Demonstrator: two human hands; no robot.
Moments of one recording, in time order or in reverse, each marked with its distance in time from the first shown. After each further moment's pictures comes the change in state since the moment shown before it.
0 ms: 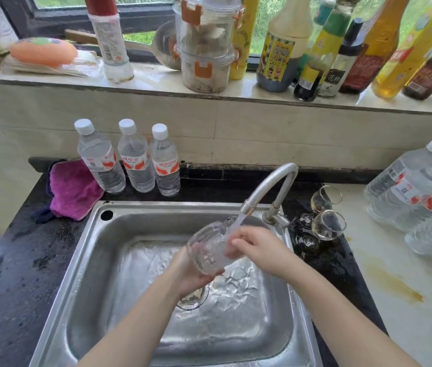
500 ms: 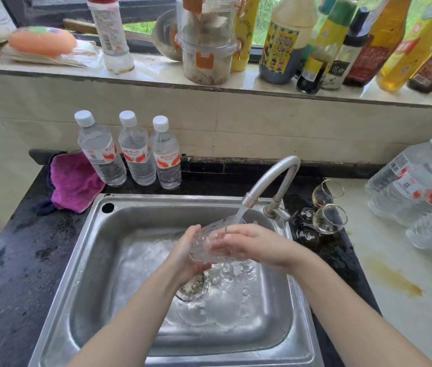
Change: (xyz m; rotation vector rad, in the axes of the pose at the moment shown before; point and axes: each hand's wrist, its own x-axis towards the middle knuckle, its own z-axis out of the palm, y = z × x) left_hand 0.003 0.003 0.002 0.092 0.069 0.088; right_hand -0.006 -0.024 -0.002 0.267 -0.322 0.042
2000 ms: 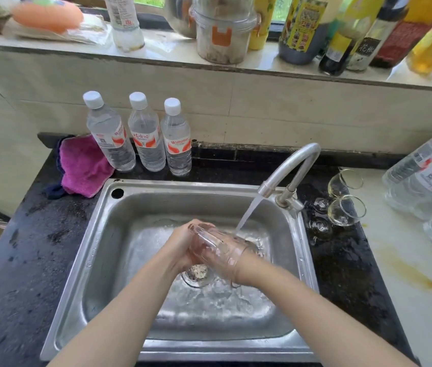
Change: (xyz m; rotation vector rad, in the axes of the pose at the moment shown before) left_hand -0.003 0.010 -0.019 0.053 0.004 -0.032; right_hand 0.038 0.018 0.058 -0.605 -0.067 -0.197
